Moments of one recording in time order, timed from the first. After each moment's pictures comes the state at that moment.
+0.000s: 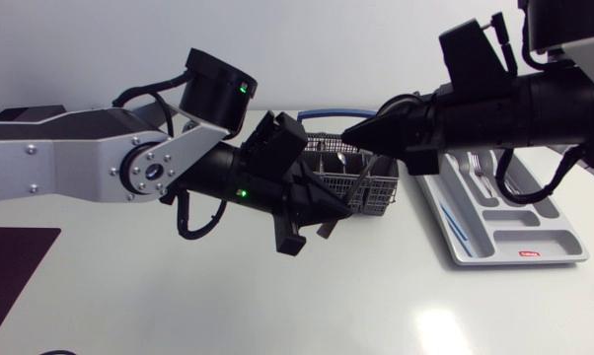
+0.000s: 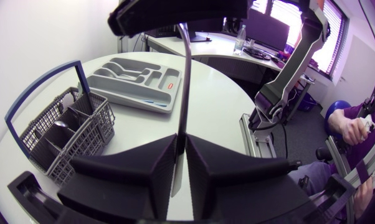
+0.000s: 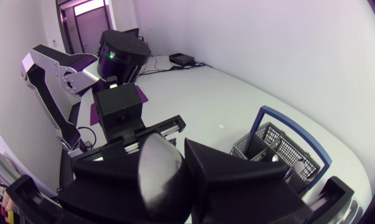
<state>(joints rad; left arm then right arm) -0.69 1.57 1.07 -0.18 0.73 0.34 0.40 1.19 1.05 -0.41 -0.63 -0.18</state>
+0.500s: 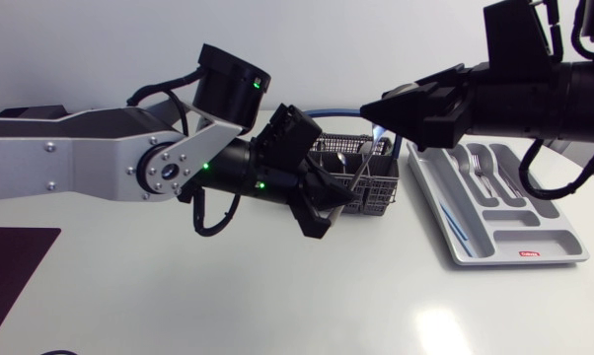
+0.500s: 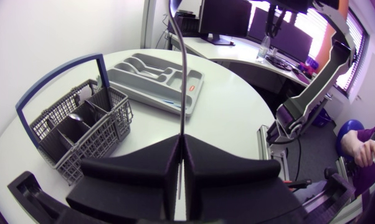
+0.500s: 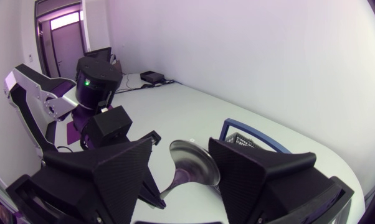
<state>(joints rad) -0.71 1.61 1.10 -0.11 0.56 0.19 0.36 1.10 1.02 -0.31 -0.49 -0.09</state>
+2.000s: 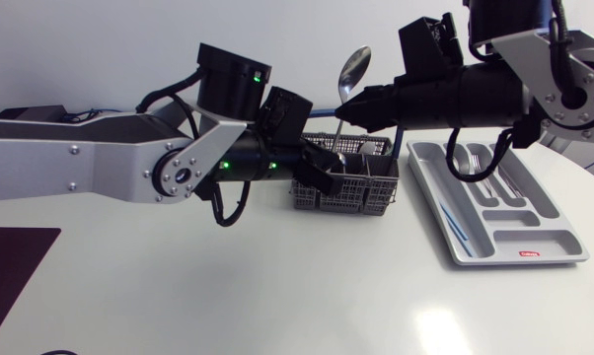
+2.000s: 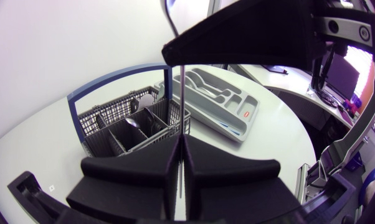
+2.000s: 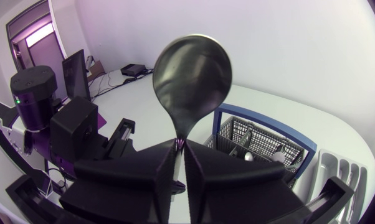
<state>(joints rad) -0.71 1.64 1.10 0.08 0.24 0.00 0.42 1.36 1.12 -0.24 -0.34 0.07</state>
